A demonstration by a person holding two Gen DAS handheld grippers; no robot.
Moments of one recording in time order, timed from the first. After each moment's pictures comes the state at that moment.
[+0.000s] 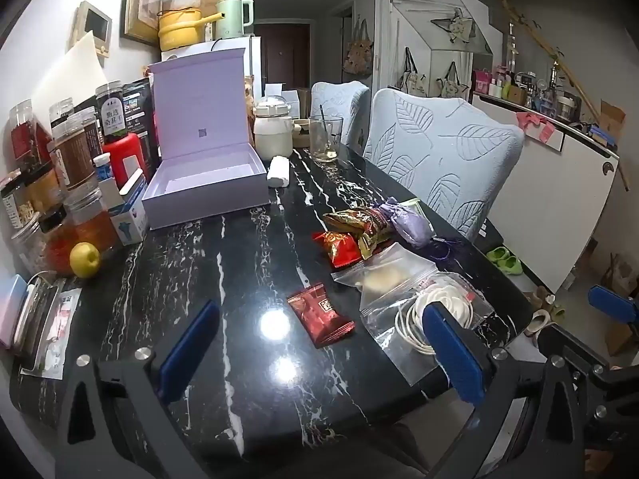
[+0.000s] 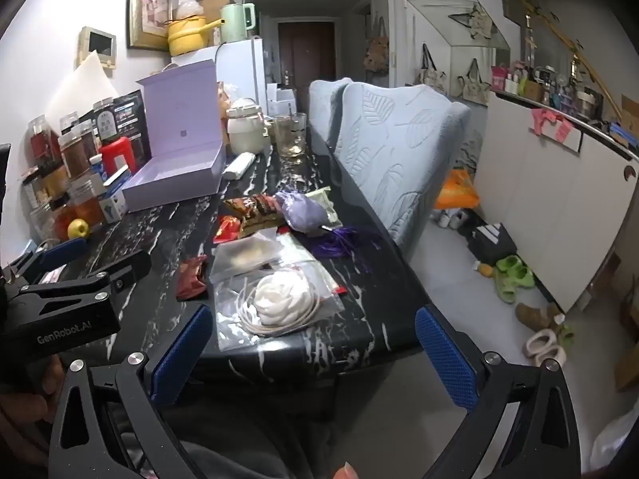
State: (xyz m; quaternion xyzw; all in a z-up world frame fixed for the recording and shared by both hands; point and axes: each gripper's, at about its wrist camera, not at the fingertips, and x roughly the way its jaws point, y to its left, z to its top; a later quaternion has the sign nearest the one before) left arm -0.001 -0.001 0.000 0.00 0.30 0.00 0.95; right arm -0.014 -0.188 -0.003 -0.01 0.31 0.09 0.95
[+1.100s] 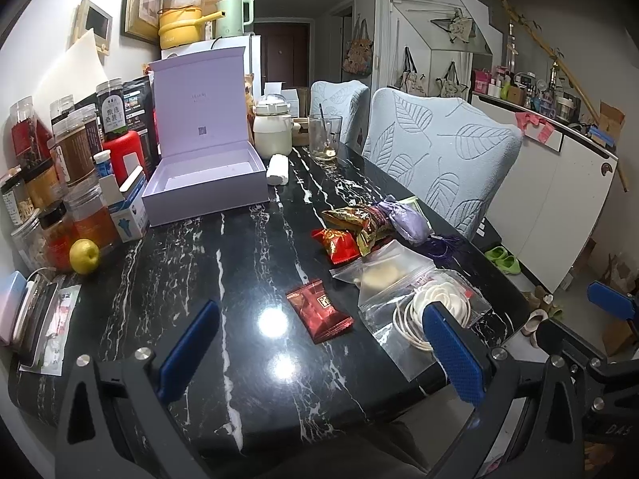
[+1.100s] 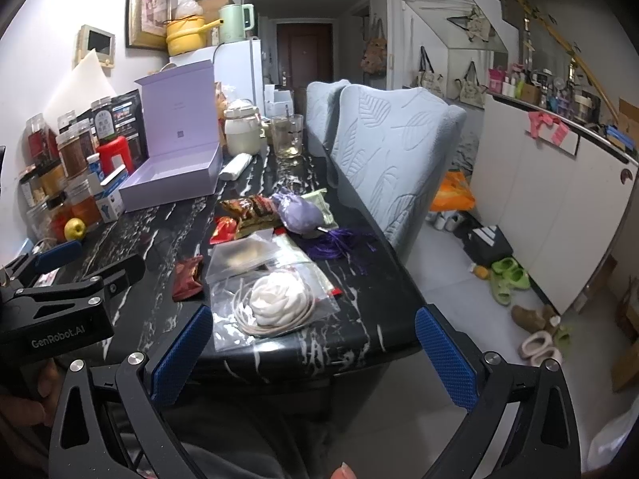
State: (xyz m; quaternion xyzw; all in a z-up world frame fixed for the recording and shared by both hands) left arm -0.004 0.000 -0.003 -0.01 0.31 0.00 0.95; right arm -0.016 -0.191 -0.002 -0.01 0.31 0.08 0.95
